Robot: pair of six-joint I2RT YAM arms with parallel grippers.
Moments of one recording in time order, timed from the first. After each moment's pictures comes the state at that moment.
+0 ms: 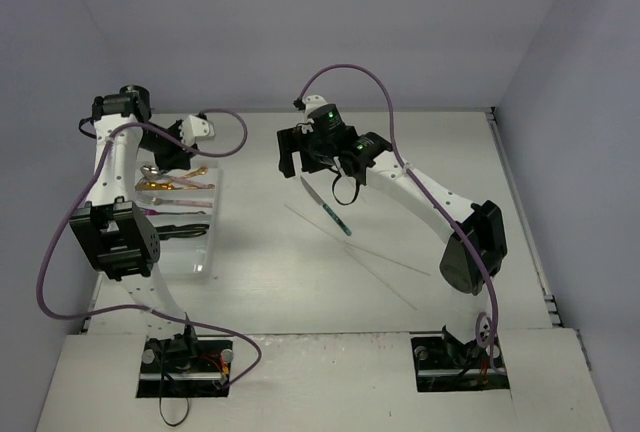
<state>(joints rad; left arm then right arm) 0.18 1.85 1.96 -1.39 0.60 1.35 0.73 1.85 1.72 -0.48 -0.02 0.31</state>
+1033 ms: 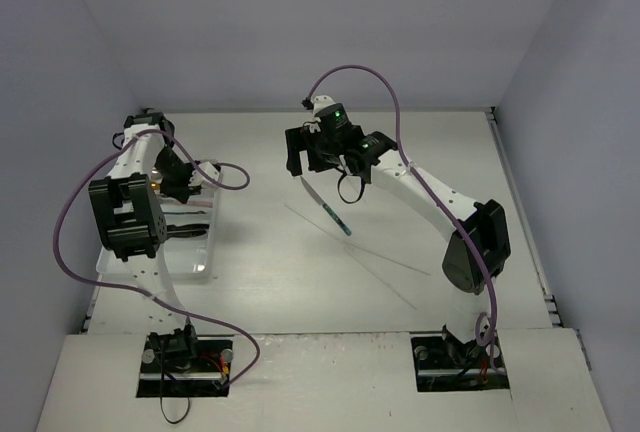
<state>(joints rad) 0.16 2.02 1.76 -1.41 0.32 1.81 0.69 1.84 1.68 -0.48 -0.02 0.32</state>
